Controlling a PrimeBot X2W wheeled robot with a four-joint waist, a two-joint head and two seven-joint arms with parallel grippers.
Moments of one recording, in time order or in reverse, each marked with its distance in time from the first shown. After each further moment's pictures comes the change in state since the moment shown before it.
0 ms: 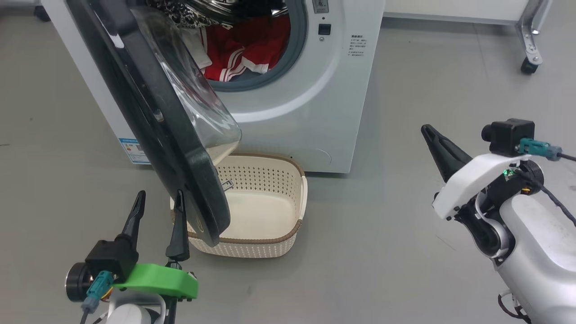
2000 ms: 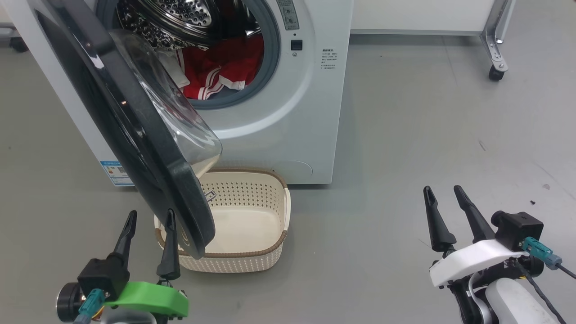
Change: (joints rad) left arm 0.072 0.000 0.056 0.001 0.027 -0.044 0.000; right arm 0.364 0.137 -0.191 -0.093 -0.204 -0.076 -0.289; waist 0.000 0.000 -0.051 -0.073
